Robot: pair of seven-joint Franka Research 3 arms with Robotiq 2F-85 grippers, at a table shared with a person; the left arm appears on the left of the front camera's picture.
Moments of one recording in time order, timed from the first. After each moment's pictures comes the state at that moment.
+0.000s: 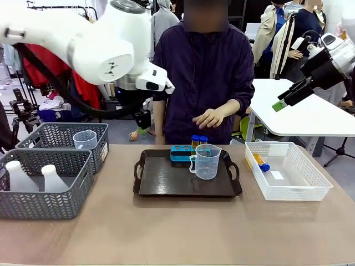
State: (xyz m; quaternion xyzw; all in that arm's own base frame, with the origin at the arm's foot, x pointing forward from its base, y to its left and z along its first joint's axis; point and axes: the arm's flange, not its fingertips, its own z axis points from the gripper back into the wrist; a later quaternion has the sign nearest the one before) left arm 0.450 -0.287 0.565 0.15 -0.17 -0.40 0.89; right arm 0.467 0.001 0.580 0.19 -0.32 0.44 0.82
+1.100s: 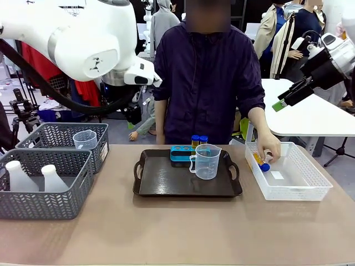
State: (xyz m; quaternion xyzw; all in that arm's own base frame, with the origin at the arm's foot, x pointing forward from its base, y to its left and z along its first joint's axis) left arm 0.445 -0.264 0.581 0.14 -0.18 -0.35 0.91; right arm 0.467 0.001 0.580 0.19 -0.32 0.44 0.82
